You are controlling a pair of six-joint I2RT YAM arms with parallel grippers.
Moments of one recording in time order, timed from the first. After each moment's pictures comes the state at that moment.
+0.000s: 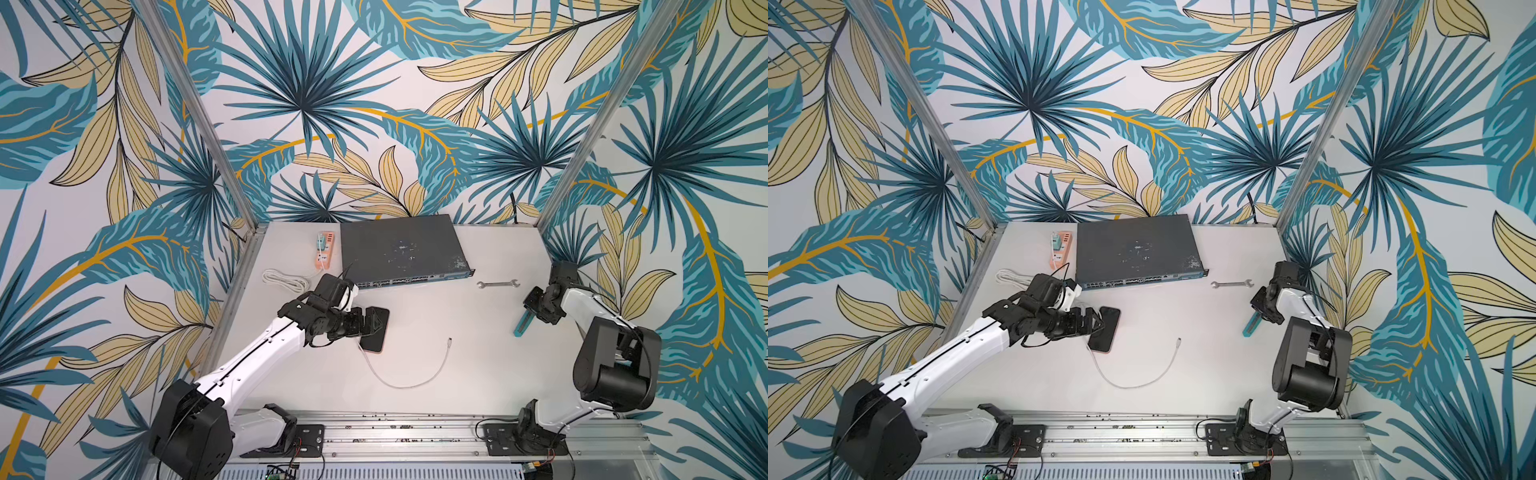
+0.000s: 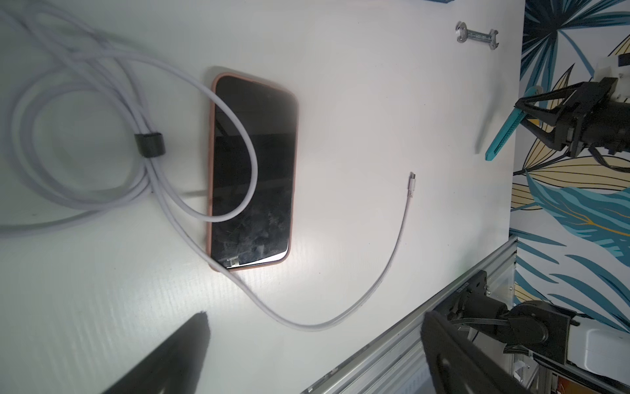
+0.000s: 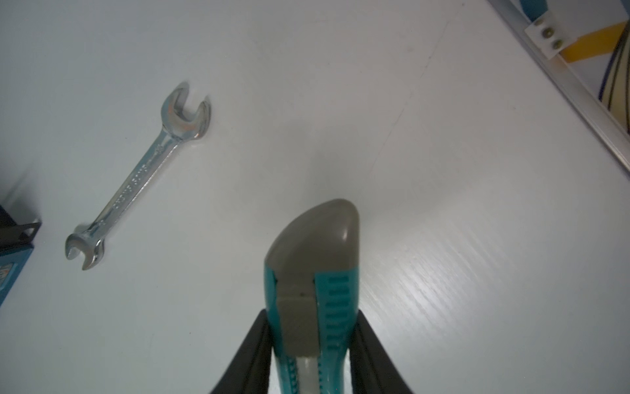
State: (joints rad) left arm -0.47 1.23 0.89 -0.66 0.38 -0.59; right arm -0.20 1.62 0.99 -0.52 0.01 0.42
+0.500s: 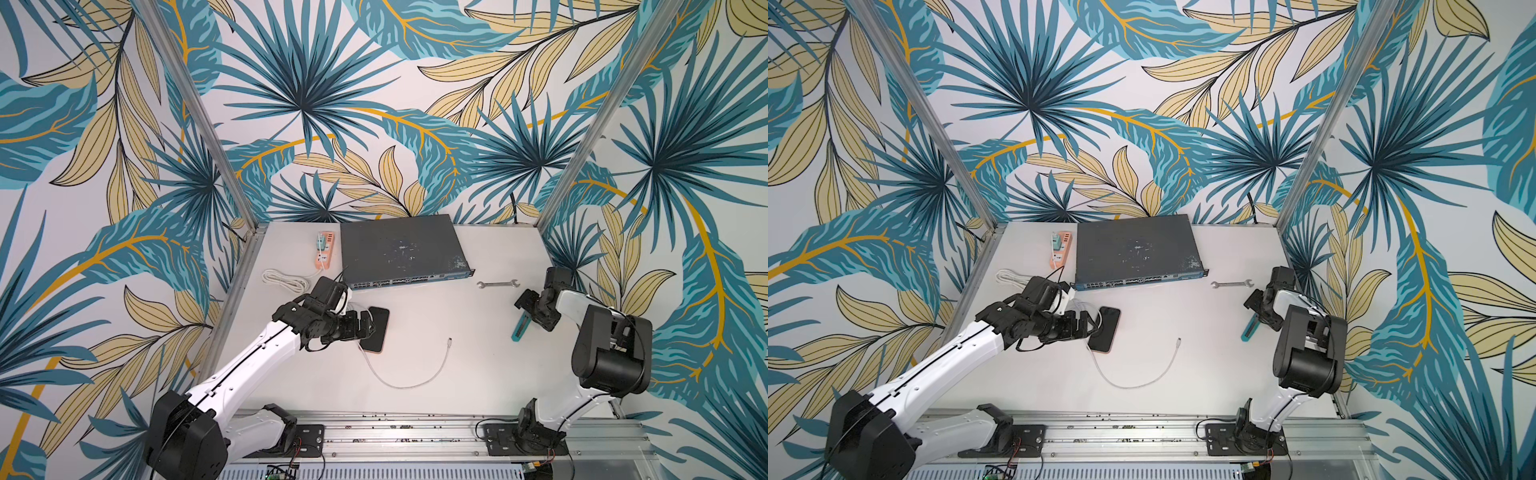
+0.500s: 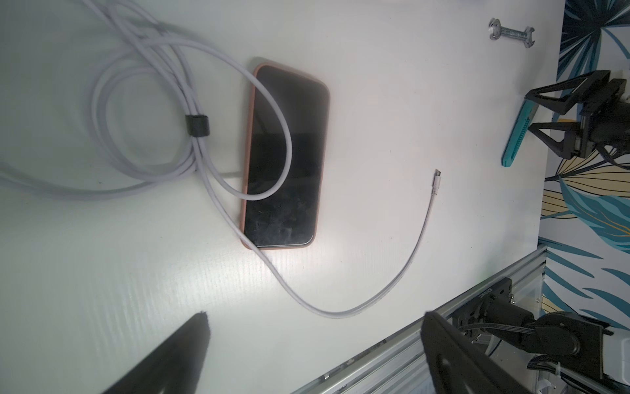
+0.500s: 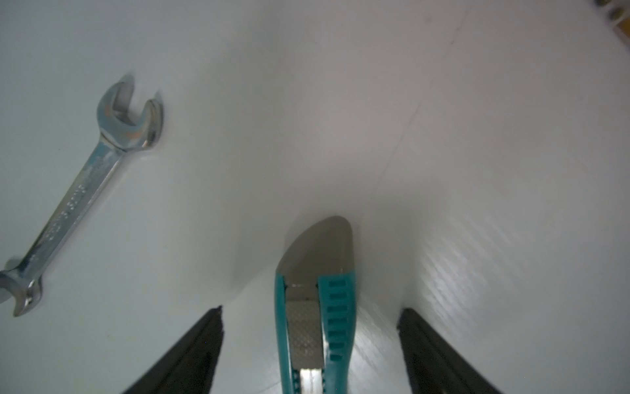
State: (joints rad) left arm -0.47 1.19 0.89 -0.74 0.31 -0.59; right arm -0.20 1.70 0.96 -0.40 0.02 0.43
